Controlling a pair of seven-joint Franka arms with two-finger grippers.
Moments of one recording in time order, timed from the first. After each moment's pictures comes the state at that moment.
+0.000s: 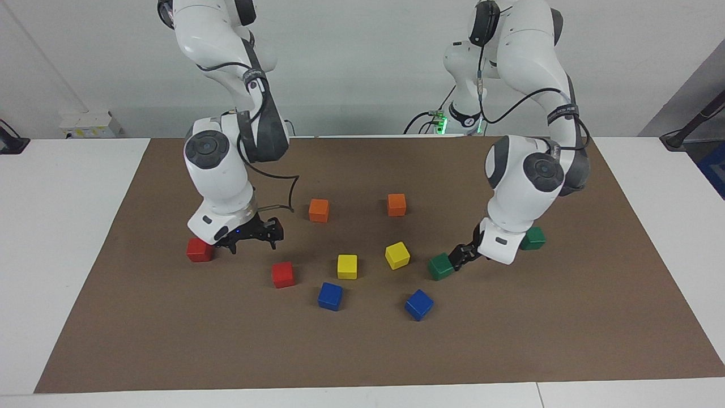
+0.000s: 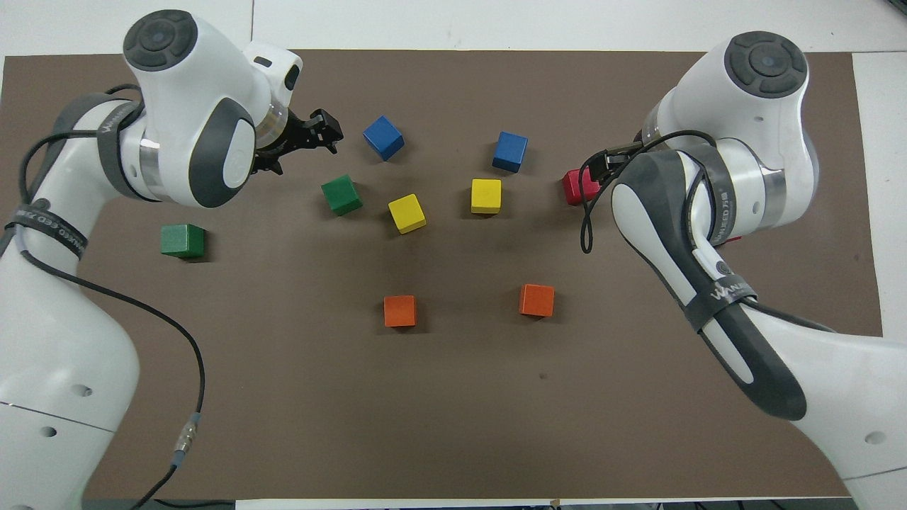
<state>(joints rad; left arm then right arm) -0.28 0.55 -0.05 -1.38 -0.06 1.96 -0.57 0.19 0.42 0.01 -1.57 -0.02 1.98 0.10</state>
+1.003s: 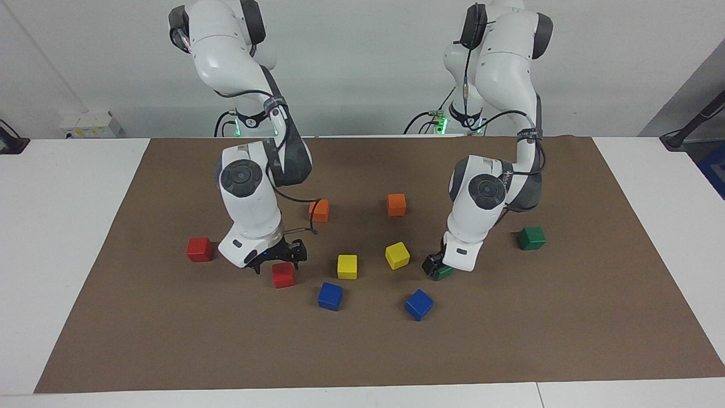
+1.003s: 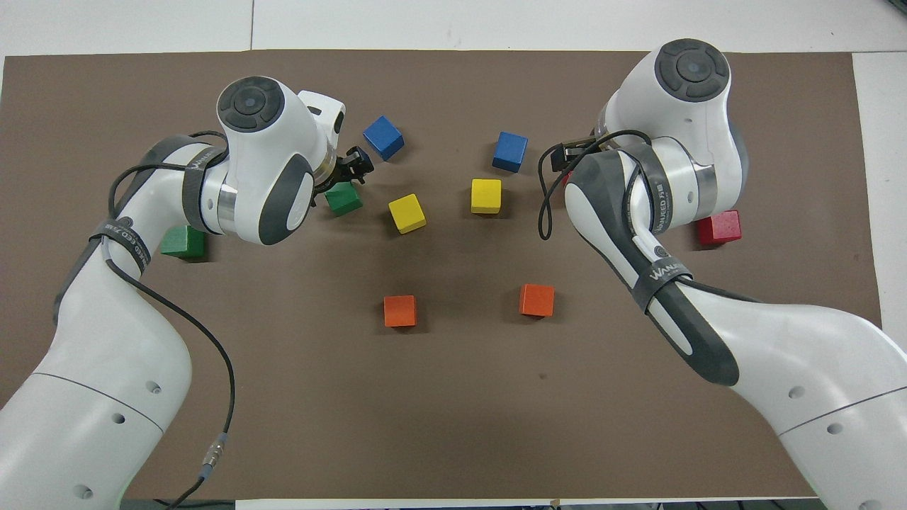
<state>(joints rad) -0.34 0.55 -0.05 -1.58 -0.01 2.13 -0.74 0.23 0.53 0.01 -1.51 -0.02 2.08 0.18</state>
